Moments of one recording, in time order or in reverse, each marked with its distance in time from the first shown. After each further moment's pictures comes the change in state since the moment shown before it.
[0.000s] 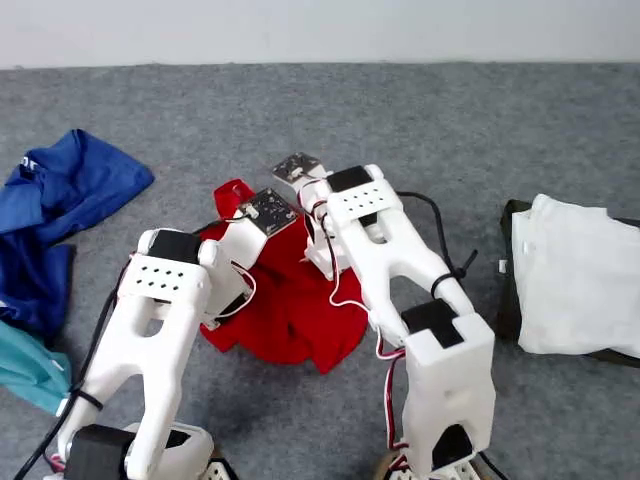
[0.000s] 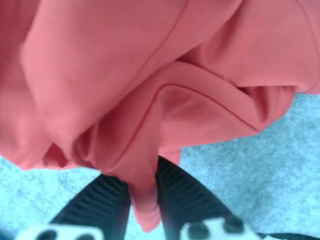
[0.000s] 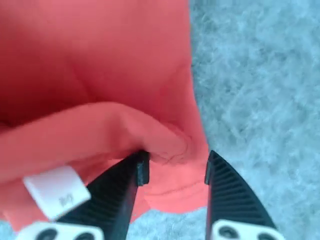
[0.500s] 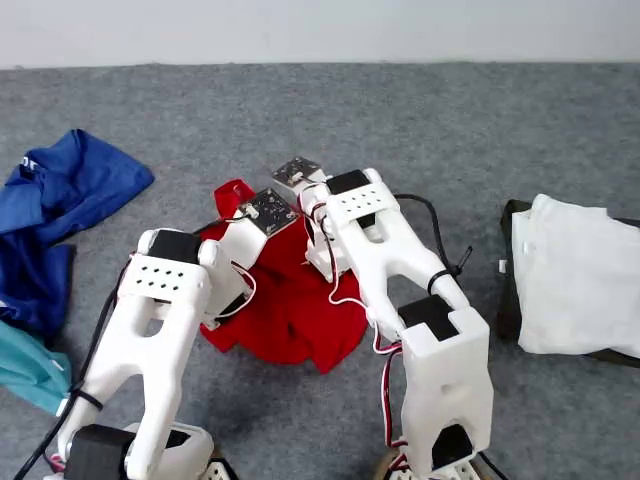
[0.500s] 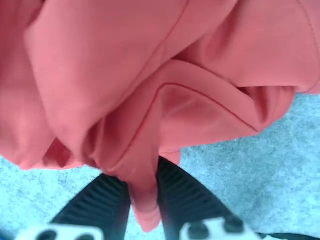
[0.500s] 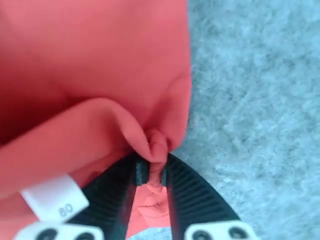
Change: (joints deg) left arm 0.0 0.0 0.0 0.0 0.0; right arm 0.3 1.7 -1.1 -1.1 0.3
